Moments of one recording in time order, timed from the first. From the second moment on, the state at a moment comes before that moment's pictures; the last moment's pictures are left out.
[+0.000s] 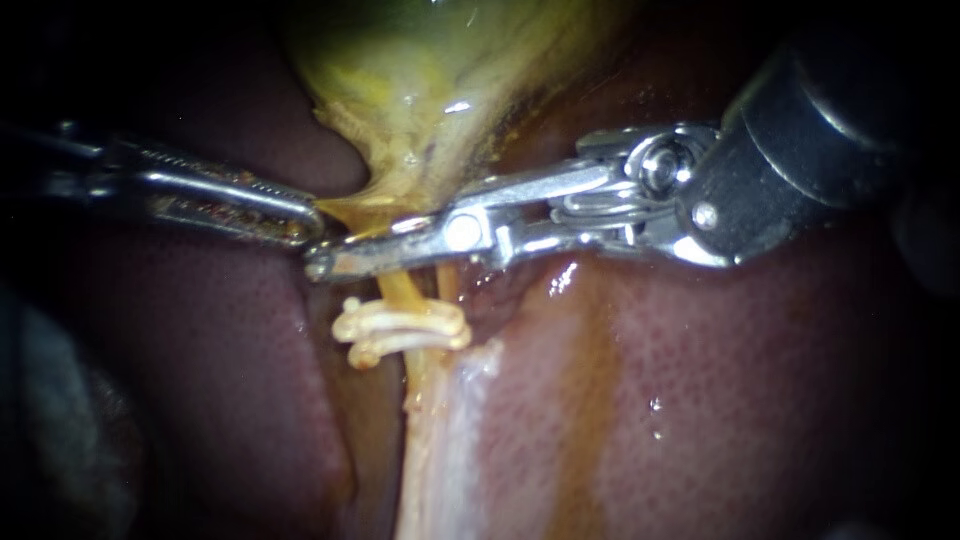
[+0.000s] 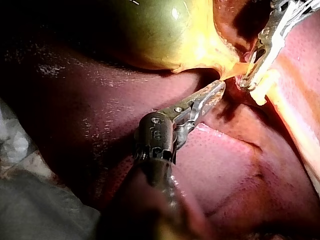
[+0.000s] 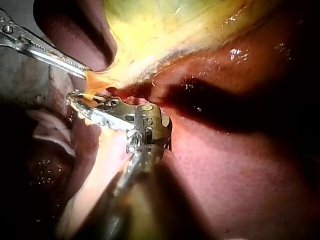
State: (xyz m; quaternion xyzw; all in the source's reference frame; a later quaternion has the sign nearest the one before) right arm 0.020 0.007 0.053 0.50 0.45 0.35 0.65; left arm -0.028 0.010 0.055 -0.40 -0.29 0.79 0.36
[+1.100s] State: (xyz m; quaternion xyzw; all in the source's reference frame) right arm 0.017 0.003 0.060 0.26 0.59 0.21 0.73; left arm -0.028 0.010 0.055 -0.40 -0.29 0.79 0.36
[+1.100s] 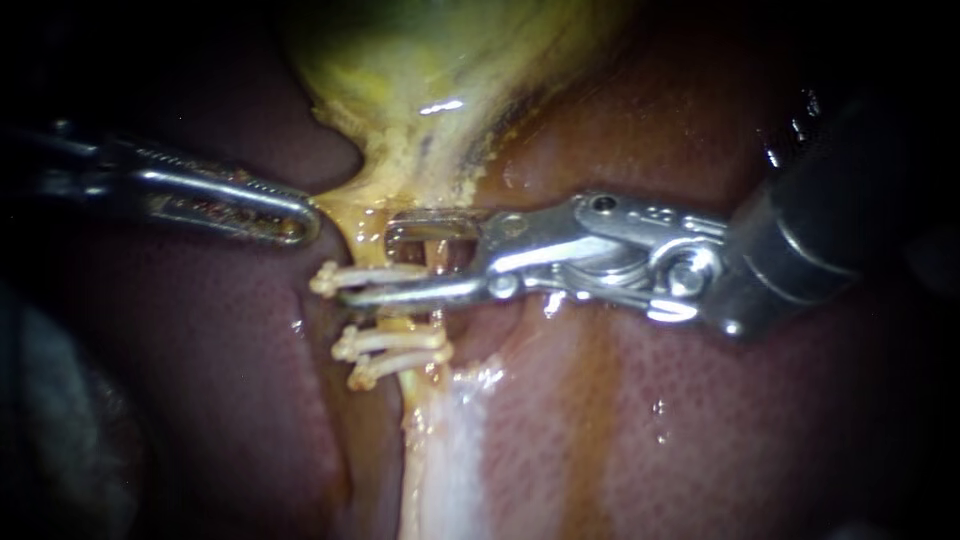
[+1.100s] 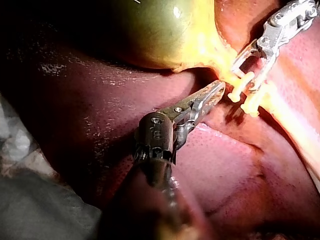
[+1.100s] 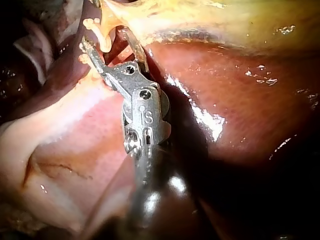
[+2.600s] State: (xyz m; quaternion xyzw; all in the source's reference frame) right arm 0.002 0.002 0.054 0.24 0.57 0.09 0.78; left arm -0.031 0.009 0.060 -0.41 -0.28 0.79 0.36
